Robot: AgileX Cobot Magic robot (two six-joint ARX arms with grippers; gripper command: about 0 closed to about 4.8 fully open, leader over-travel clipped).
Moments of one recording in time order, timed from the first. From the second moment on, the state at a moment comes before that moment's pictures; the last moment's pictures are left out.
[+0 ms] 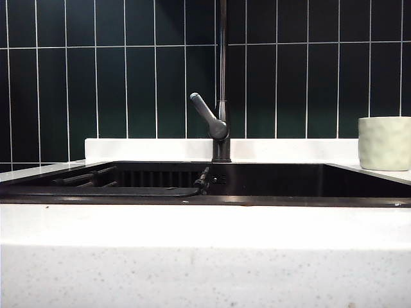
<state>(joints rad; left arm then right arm) 0.03 0.00 0.01 0.00 -0.01 0.00 -0.08 0.00 0.01 0.09 0.01 0.00</state>
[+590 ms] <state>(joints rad) 0.03 0.06 0.17 0.02 0.00 0.00 -0.08 0.11 0.31 -0.09 0.13 0.08</state>
